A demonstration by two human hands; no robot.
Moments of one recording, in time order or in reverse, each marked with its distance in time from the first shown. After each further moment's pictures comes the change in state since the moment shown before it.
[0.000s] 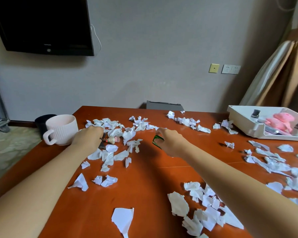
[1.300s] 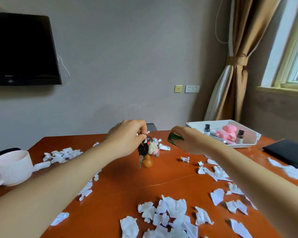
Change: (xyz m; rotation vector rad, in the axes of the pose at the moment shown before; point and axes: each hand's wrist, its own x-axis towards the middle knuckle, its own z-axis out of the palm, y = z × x) left_hand -0.051 0.189 -0.146 -0.553 0.226 0.518; right_hand -0.081 0.098 -0.133 -0.141 0.202 0.078
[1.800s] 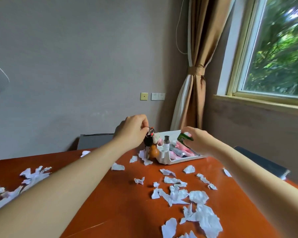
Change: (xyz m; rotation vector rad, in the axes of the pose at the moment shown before) left_hand 0.140 0.109 0.087 -0.179 0.093 0.076; right_hand 0.004 0.162 -0.066 -0.018 0.188 0.293
